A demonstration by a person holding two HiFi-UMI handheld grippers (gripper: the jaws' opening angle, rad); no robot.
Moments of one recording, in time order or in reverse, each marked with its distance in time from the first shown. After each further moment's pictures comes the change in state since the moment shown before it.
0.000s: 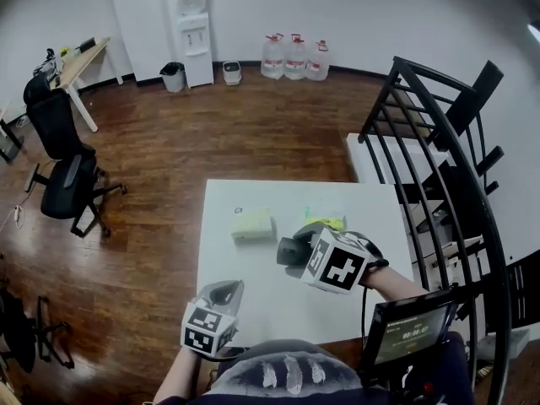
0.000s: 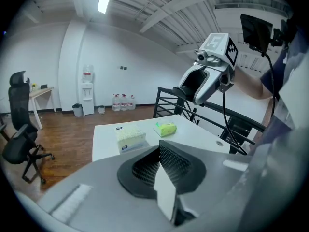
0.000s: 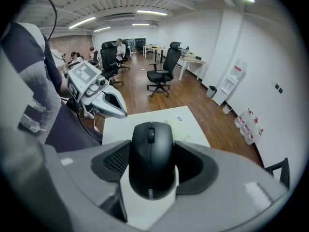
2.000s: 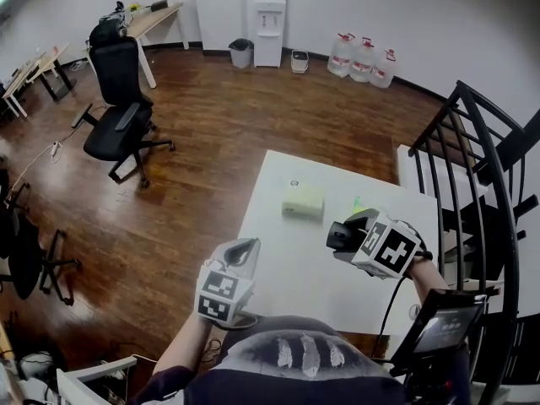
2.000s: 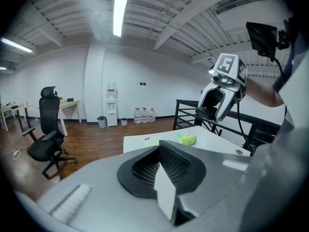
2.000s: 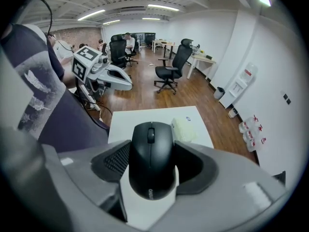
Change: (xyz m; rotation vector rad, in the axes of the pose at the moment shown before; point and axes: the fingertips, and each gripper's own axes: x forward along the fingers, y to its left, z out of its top) left arm -0.085 0.046 0.002 -0.009 -0.173 0.264; right arm 0.009 0.042 0.003 -0.086 0.051 0.030
